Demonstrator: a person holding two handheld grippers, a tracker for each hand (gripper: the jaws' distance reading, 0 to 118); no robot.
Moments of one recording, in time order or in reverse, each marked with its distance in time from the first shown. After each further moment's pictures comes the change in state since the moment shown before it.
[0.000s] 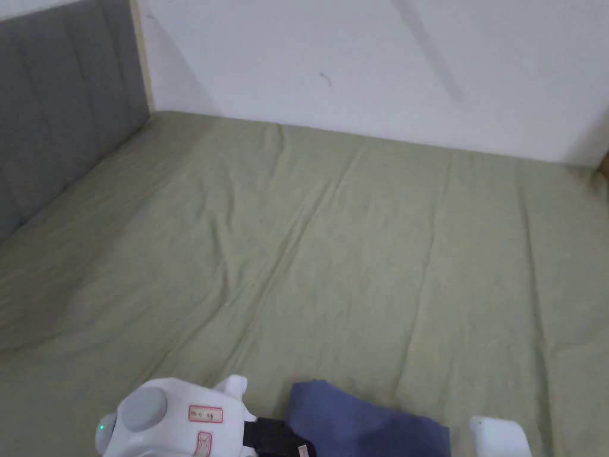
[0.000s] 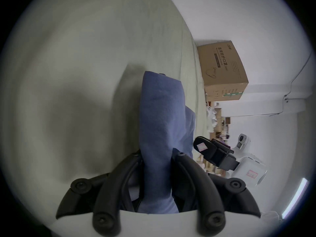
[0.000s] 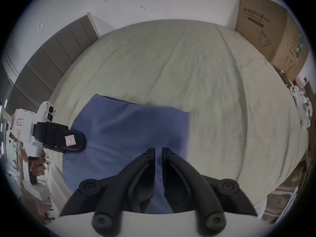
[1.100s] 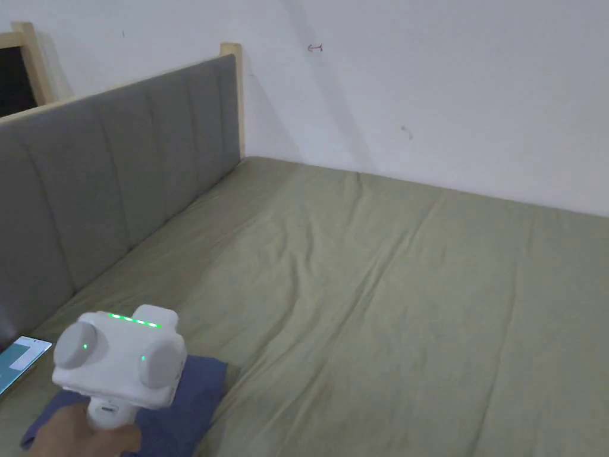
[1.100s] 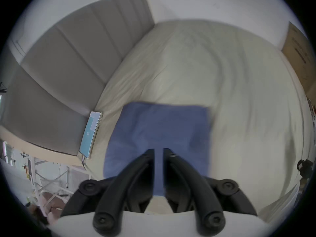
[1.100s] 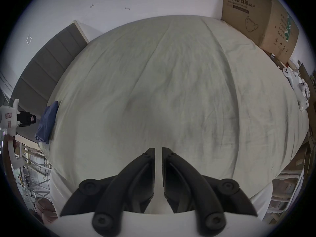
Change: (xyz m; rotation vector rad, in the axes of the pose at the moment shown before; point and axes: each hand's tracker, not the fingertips) left arm 0.032 0.012 0.144 0.420 1.132 -0.270; right arm 0.018 -0.020 0.007 0.002 -0.058 -0.085
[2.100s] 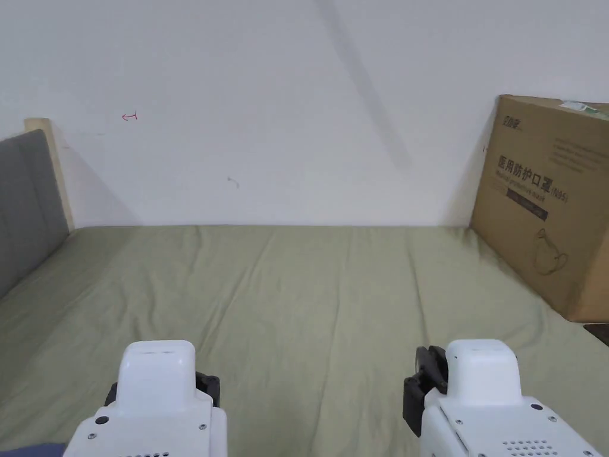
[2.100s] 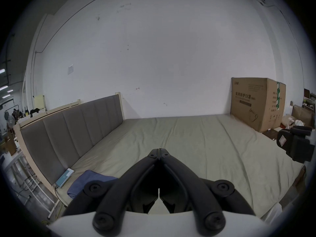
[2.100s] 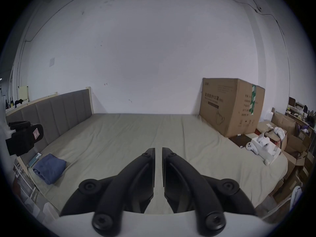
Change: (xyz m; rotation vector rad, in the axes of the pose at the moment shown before) left arm 0.162 -0.065 0.220 0.796 -0.209 0.045; right arm -0.025 0.008 0.173 0.848 -0.152 0.136
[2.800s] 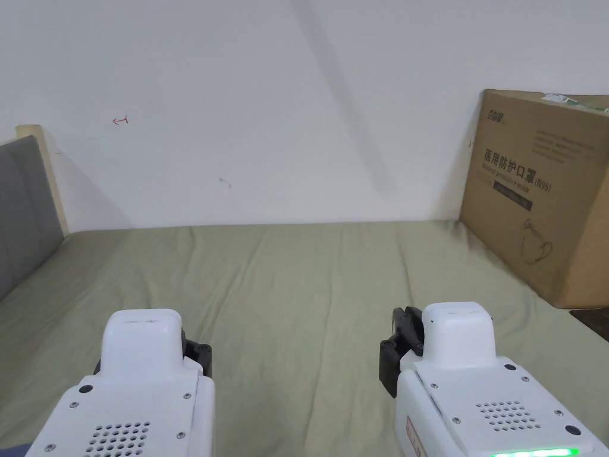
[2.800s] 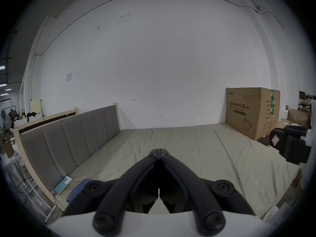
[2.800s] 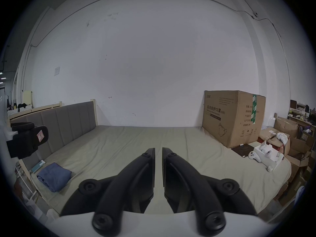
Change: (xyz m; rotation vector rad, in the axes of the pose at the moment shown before) left arm -0.004 0.014 0.015 0.075 -0.040 0.008; right arm -0.008 0.018 0.021 0.095 0.040 -0.020
